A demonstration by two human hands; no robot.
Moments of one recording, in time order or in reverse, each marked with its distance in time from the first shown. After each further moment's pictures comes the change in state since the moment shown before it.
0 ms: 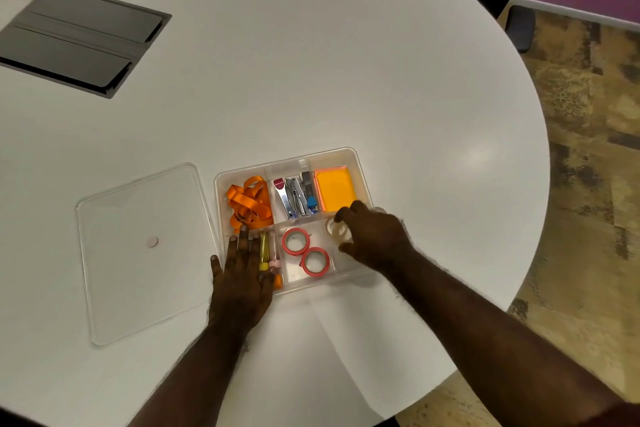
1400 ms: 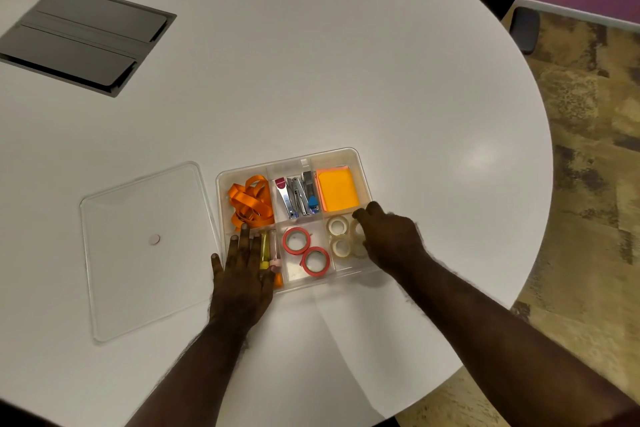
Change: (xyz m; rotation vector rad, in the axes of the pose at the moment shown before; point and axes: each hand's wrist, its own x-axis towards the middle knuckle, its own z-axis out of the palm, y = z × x) left_hand 0.001 -0.001 0.005 0.015 -0.001 -0.032; right_hand -0.010 0.019 0.001 -0.161 -0.015 0.062
